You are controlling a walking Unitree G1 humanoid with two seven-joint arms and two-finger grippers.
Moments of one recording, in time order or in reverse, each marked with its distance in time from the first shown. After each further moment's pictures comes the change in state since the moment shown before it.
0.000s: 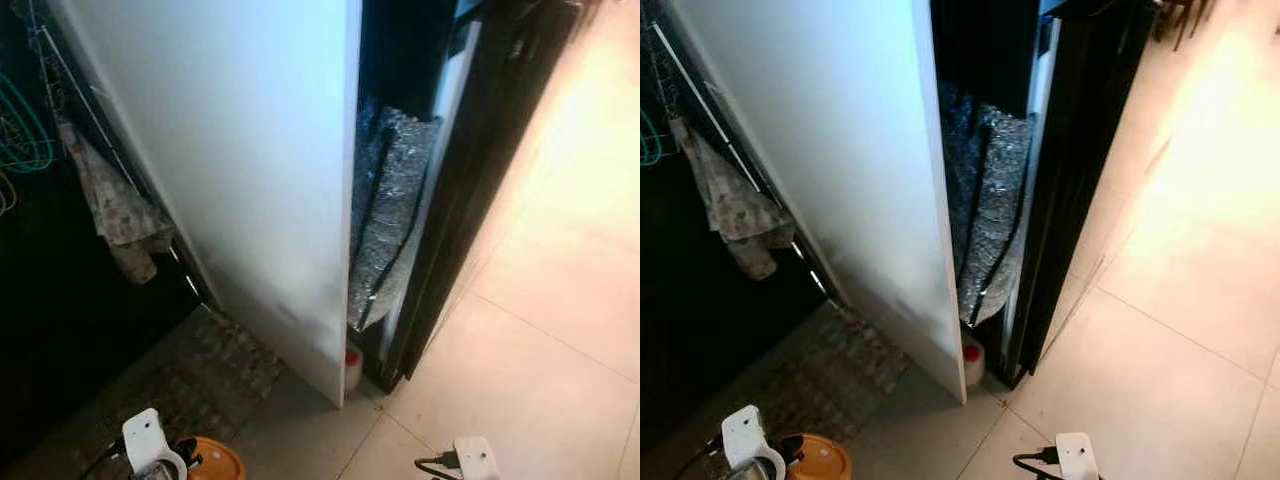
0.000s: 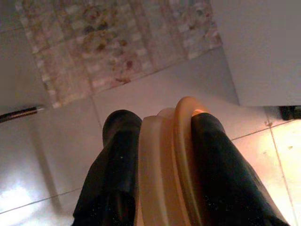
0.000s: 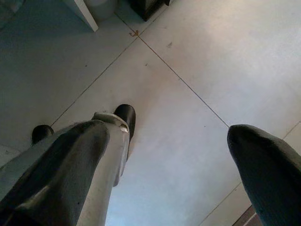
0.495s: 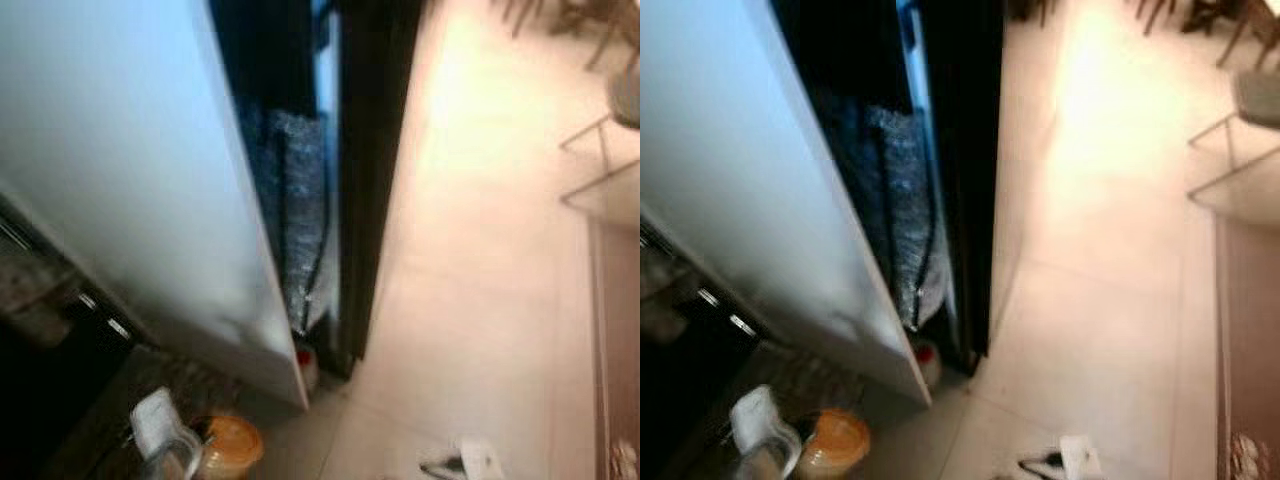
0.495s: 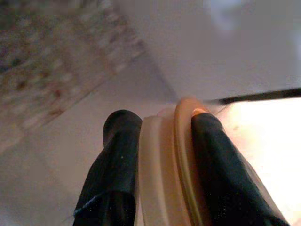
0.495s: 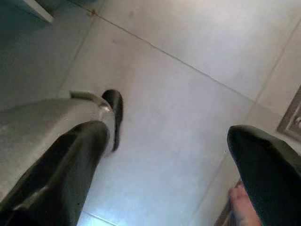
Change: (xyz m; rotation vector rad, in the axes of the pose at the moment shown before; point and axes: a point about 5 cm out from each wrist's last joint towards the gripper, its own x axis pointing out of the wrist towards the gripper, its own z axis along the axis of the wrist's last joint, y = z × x) left arm 0.003 -0.028 0.013 -0.047 -0.041 -0.109; right arm -0.001 -0.003 -0.007 0.001 0.021 -0.010
